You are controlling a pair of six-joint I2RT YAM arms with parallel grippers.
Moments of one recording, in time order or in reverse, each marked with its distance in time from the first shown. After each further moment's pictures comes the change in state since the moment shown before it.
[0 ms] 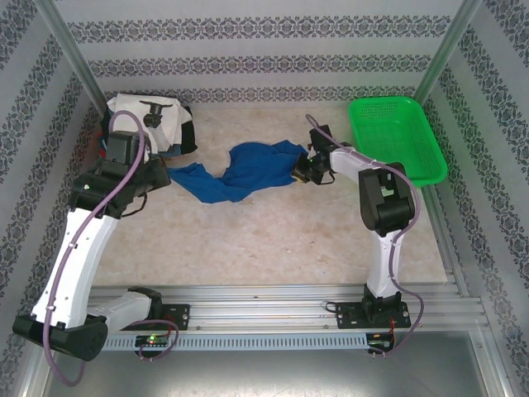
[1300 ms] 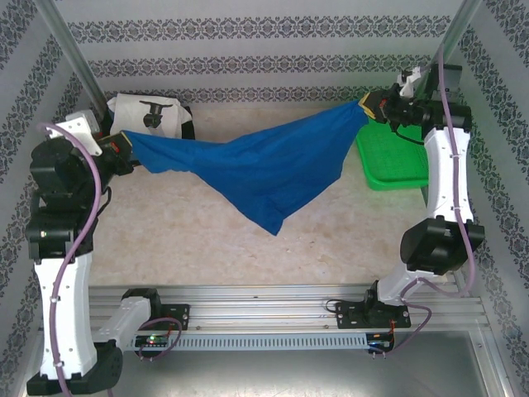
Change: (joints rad) left arm 0.253 -0.221 0.011 0.317 0.259 0.134; right arm -0.434 -0.394 0.432 -0.411 -0.452 -0.073
